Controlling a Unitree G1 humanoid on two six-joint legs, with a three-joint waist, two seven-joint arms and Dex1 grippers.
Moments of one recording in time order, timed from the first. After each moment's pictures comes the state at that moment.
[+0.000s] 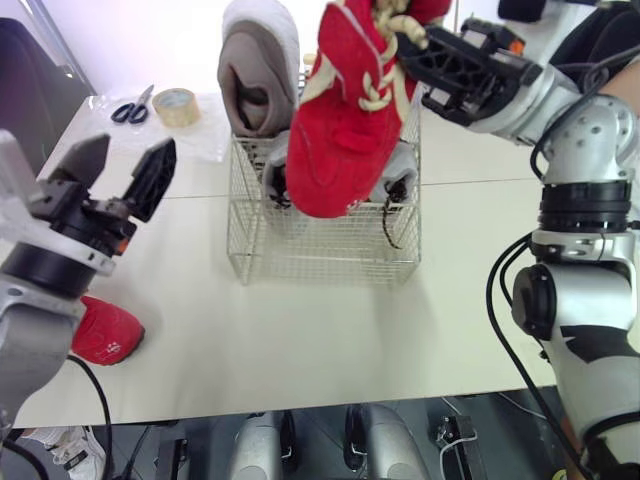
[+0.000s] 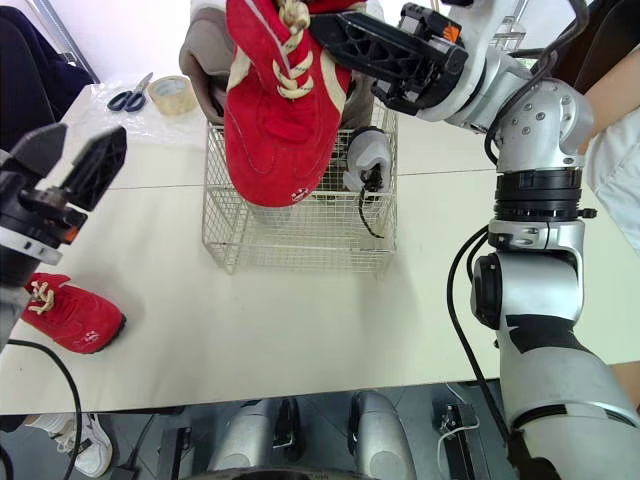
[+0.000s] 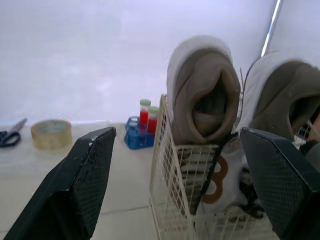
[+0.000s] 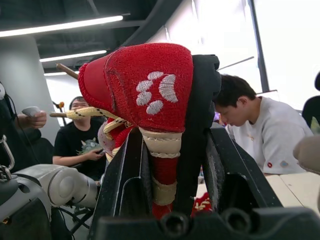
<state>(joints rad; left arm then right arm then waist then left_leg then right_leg) 0.00 0.90 0.60 -0.90 -1.43 0.55 0.33 -1.26 -0.54 -0.13 0.35 0.97 0.90 1.34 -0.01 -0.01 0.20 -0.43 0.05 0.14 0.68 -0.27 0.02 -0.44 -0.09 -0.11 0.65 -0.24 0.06</state>
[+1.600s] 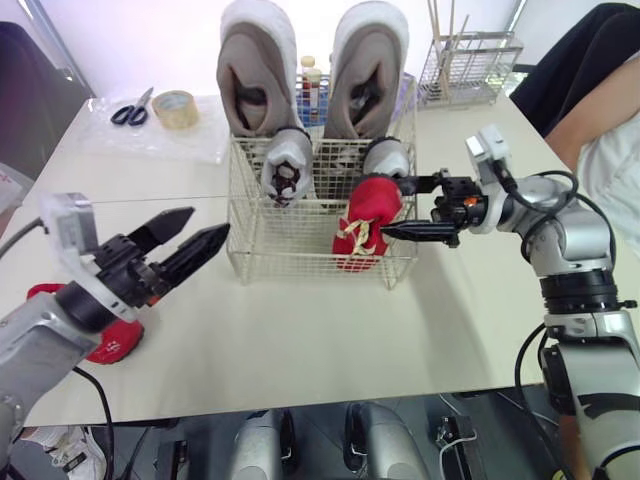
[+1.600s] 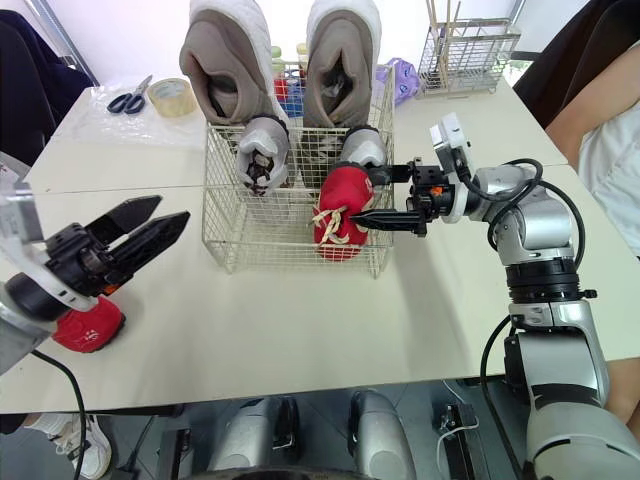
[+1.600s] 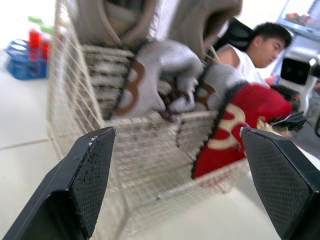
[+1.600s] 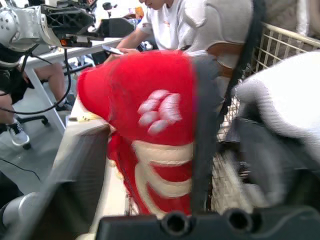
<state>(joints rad) 0.11 0.85 0.52 -0.71 -1.44 0.62 -0.24 -0.82 -0.66 0.01 0.28 0.53 0.45 1.45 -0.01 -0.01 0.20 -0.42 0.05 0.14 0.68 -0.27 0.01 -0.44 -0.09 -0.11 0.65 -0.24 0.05</state>
